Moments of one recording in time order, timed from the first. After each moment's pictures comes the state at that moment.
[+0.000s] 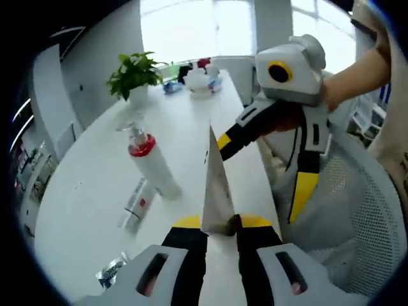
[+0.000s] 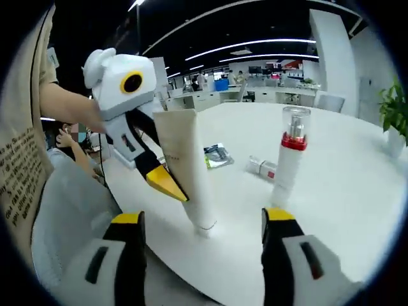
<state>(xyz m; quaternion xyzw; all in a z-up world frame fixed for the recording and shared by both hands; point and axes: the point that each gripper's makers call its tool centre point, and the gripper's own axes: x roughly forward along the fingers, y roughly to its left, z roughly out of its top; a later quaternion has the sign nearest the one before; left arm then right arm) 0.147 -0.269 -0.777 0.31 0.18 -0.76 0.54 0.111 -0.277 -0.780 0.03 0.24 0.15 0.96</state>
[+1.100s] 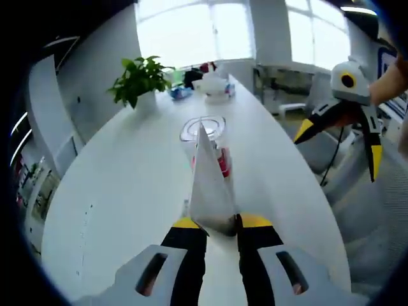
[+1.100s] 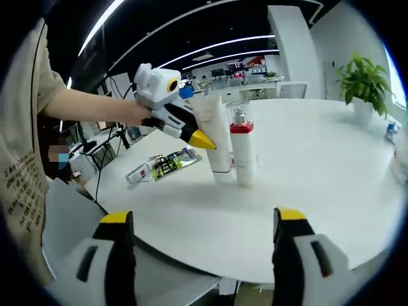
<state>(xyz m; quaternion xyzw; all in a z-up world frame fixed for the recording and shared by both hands) 0.225 -0.340 -0.777 0.31 0.14 -0.78 0.53 0.073 -0.312 -0.780 0.09 0.23 0.05 0.97</state>
